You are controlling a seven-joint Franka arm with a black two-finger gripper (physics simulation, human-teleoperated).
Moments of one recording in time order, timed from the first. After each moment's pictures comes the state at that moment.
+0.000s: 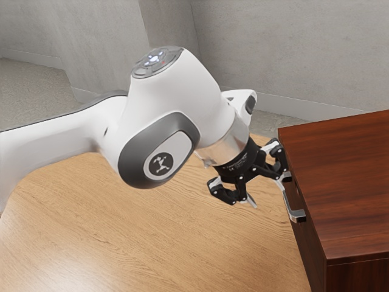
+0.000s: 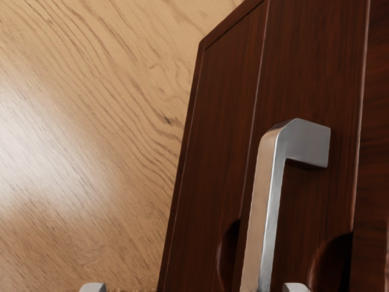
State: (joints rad) arm -0.16 -0.07 -0.18 -1.87 -0.04 2.22 -1.22
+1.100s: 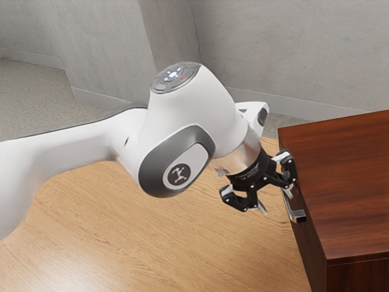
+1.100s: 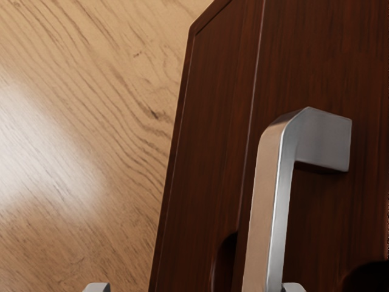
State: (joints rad) arm -0.16 -0.01 -0.18 -1.87 -0.04 2.28 -1.20
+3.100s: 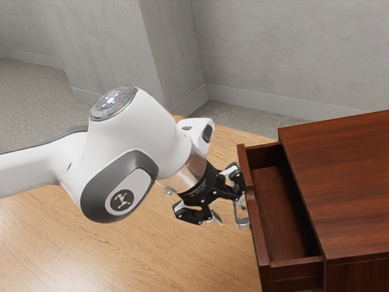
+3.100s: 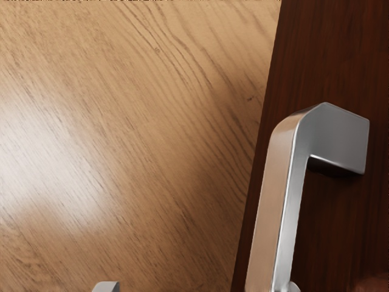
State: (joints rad) arm -0.14 -0.25 -0.12 -2.16 -0.05 2.35 -1.20
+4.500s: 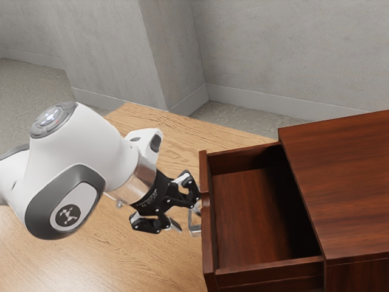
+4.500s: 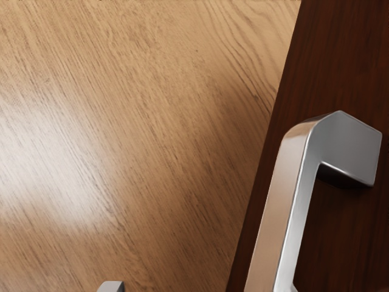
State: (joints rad) arm -0.14 -0.45 -0.03 -2.36 -0.05 2.36 -1.20
